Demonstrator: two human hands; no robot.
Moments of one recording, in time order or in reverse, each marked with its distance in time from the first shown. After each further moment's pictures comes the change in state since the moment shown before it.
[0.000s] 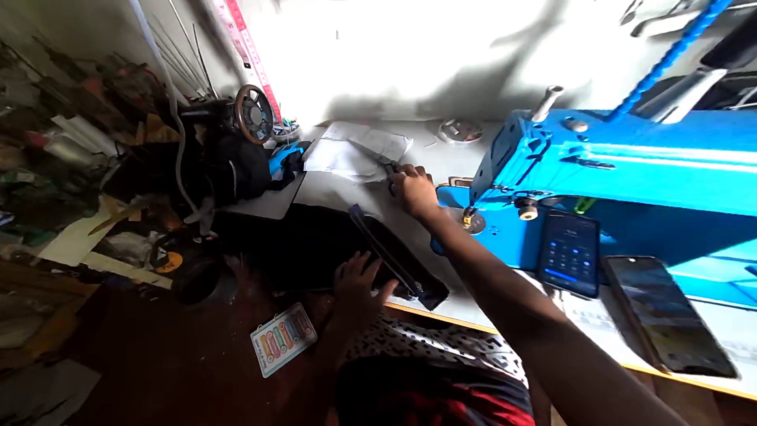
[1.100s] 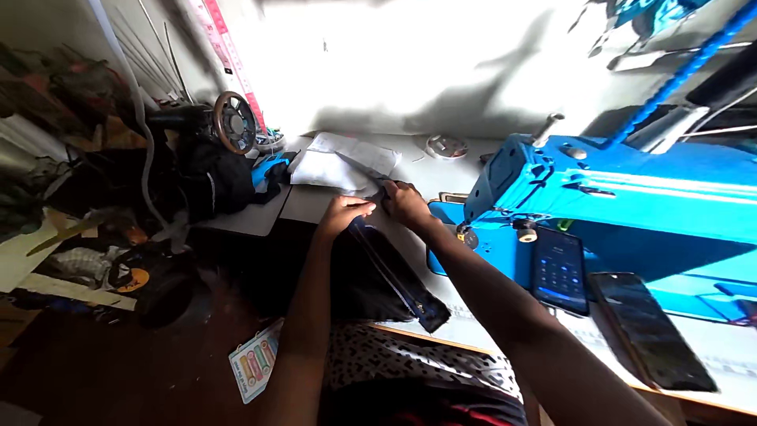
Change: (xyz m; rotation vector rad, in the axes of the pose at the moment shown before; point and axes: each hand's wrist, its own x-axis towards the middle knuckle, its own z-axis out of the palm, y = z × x) left_hand 0.207 -0.078 0.007 -0.887 -0.210 0.021; right_hand 0.026 0.010 0.005 -0.023 -0.121 0.122
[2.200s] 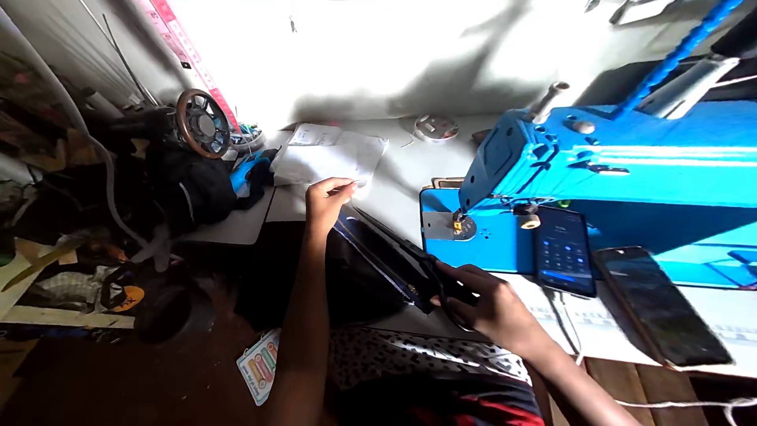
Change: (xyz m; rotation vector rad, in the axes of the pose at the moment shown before) left_hand 0.004 0.022 0.006 0.042 0.291 0.143; right_hand -0.236 0.014 -0.030 0.296 0.135 -0.007
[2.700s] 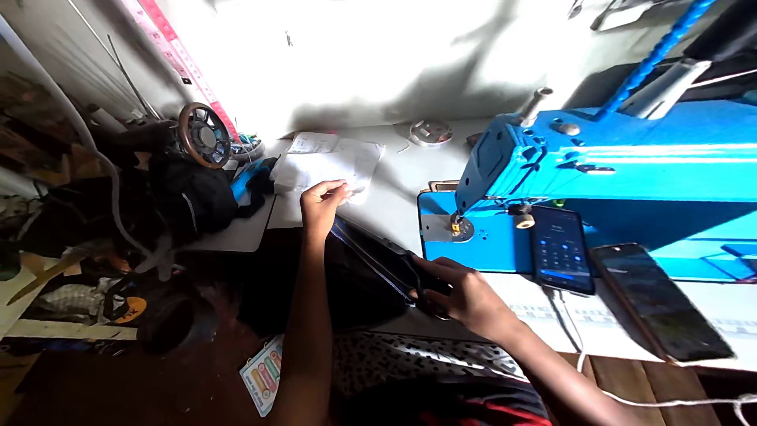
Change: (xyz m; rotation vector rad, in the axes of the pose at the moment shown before) left_hand 0.001 0.004 -0.003 -0.076 0.086 0.023; right_hand 0.026 -0.020 0.011 0.082 -0.095 -0.013
